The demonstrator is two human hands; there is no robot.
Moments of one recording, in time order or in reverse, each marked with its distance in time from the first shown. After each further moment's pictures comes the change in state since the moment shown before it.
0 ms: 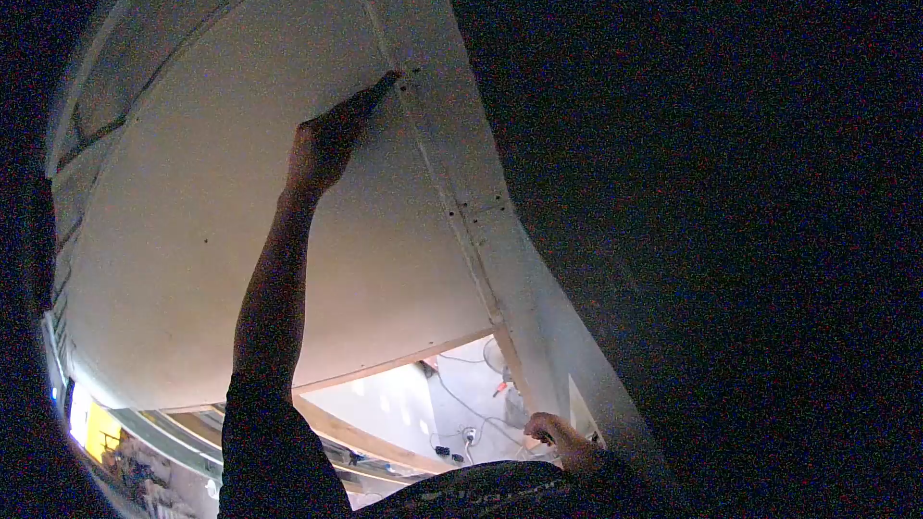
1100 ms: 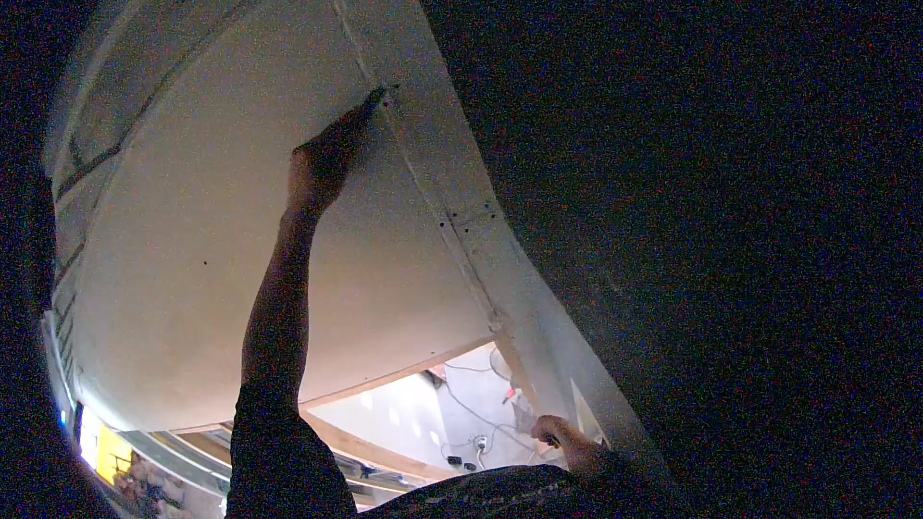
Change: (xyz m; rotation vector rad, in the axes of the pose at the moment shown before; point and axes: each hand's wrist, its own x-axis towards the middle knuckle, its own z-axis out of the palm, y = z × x) left_hand -0.007 -0.013 0.020 -0.047 0.026 -0.091; right_hand 0.008 0.006 -0.002 -0.056 -0.077 0.087
